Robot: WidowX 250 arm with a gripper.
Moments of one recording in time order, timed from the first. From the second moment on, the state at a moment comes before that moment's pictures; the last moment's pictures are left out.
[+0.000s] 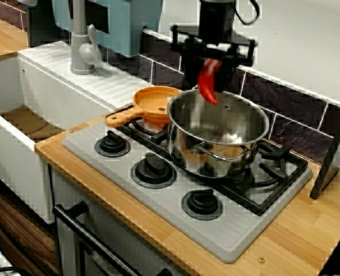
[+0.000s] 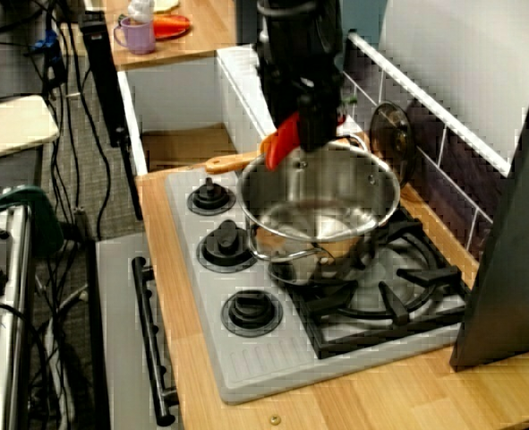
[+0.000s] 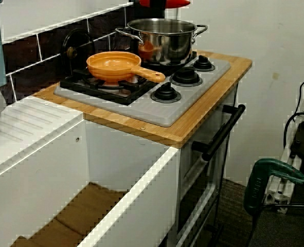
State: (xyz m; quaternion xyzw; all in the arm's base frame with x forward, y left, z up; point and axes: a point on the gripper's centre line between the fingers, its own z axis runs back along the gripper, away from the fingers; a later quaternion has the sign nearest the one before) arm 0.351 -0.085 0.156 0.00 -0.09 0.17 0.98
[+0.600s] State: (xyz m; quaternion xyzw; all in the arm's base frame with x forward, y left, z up) arm 0.352 -0.053 0.173 0.02 -0.09 0.17 0.98
